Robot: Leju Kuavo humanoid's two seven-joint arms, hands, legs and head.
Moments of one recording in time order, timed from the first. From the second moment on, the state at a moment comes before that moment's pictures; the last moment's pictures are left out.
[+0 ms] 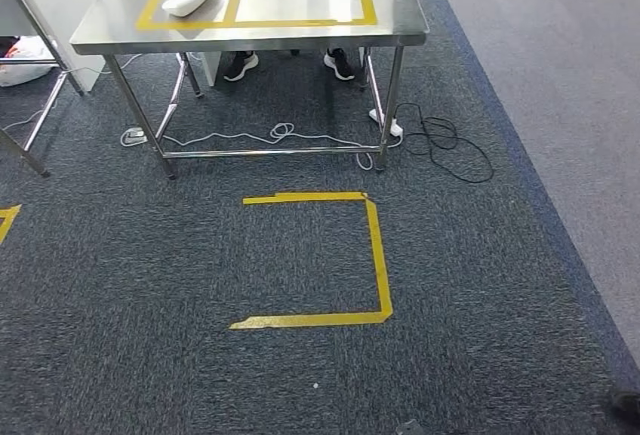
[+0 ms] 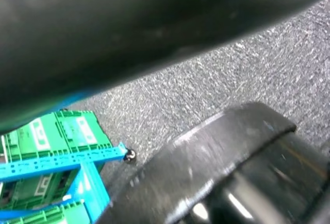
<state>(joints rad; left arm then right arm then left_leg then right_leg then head) -0.05 -0.15 0.12 -0.20 -0.95 0.36 0.00 -0.10 0.05 1.52 -0.13 -1.19 -0.40 -0.11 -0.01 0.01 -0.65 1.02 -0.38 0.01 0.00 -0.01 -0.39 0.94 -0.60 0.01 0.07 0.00</state>
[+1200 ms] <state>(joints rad) -0.04 -0.14 0.15 -0.20 -0.95 0.35 0.04 -0.09 0.04 1.46 -0.13 -1.25 -0.39 -0.12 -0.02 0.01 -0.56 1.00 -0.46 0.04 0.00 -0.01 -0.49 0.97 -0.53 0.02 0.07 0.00</state>
